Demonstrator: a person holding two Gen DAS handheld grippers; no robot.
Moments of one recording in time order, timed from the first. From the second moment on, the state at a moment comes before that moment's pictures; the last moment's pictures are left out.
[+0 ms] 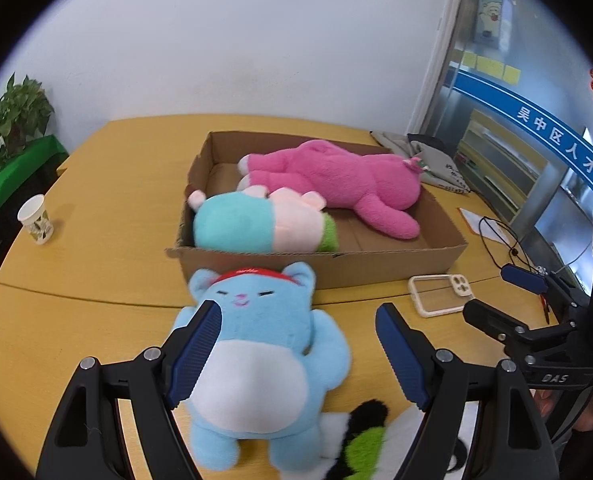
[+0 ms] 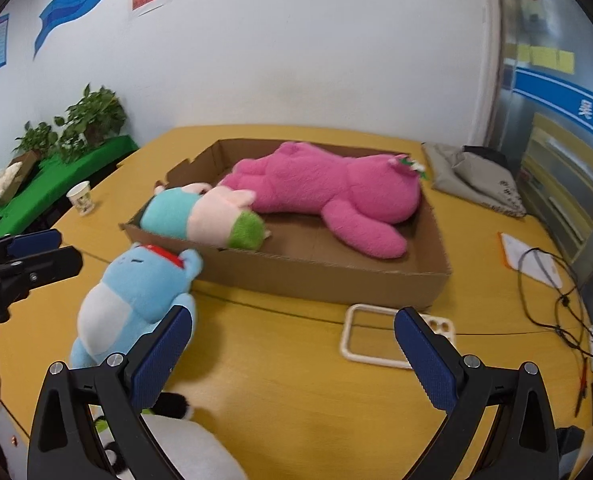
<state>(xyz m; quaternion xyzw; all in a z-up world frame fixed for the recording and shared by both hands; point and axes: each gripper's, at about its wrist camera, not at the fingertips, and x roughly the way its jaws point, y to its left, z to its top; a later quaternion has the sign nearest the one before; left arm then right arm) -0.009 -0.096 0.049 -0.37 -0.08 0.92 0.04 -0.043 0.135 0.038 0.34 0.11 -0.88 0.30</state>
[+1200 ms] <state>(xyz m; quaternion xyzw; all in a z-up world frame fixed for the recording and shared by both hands) -0.068 -0.210 -0.084 -0.53 -0.17 0.83 0.05 -0.109 0.010 -0.104 0.55 0.08 -0.66 0.51</state>
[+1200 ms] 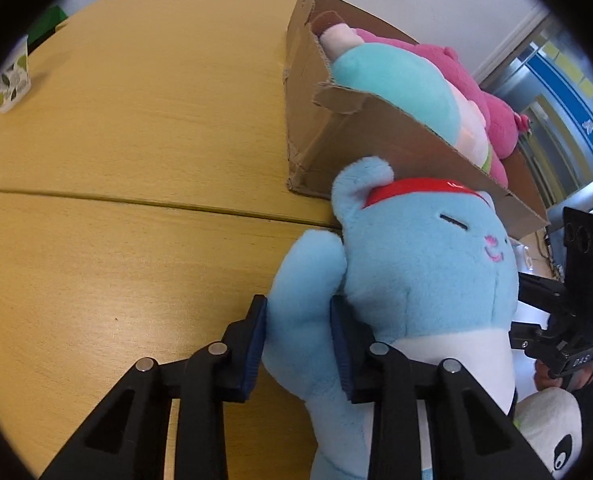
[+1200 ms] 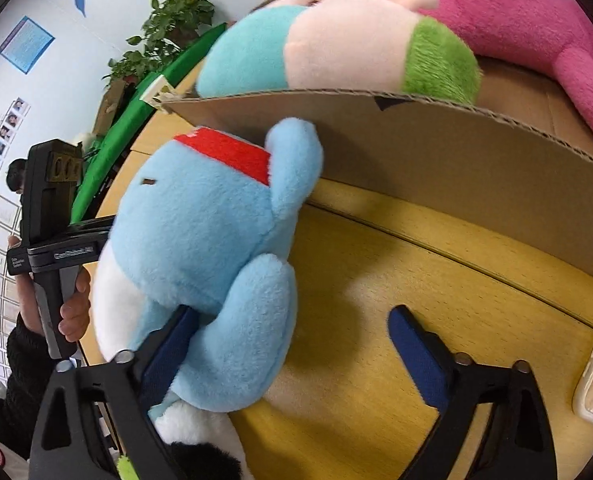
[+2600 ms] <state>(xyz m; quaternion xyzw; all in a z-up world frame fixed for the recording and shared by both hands) -0.208 -0.059 0.114 -0.36 -0.05 0.92 0.11 -0.214 0.090 0.125 0.28 0.17 -0.86 0.40</state>
